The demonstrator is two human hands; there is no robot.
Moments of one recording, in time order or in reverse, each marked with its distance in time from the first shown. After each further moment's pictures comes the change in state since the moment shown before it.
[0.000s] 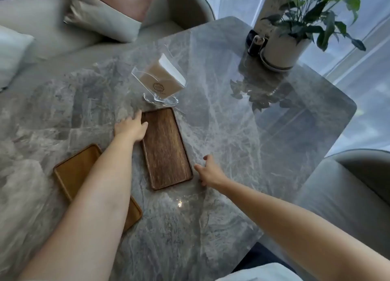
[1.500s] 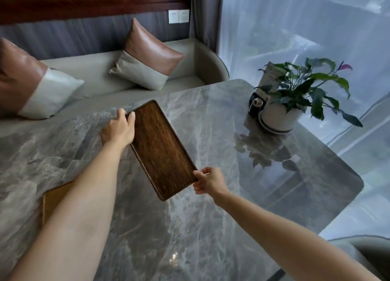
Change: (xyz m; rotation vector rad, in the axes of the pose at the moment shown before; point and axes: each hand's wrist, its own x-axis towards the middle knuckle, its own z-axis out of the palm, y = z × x) left_hand -0.026 0.080 -0.113 -0.420 0.516 -0.316; right_hand 0.031 -0.045 -0.139 0.435 -0.087 -0.237
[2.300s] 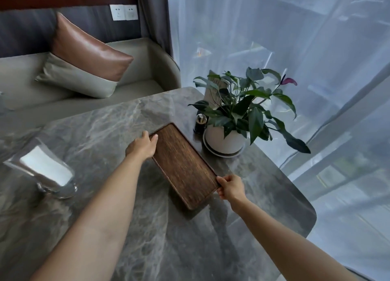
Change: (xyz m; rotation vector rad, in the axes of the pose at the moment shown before) left_hand 0.017 0.250 0.205 0.106 -0.438 0.079; right_hand 0.126 -0.006 -0.276 -0.117 0.355 0.104
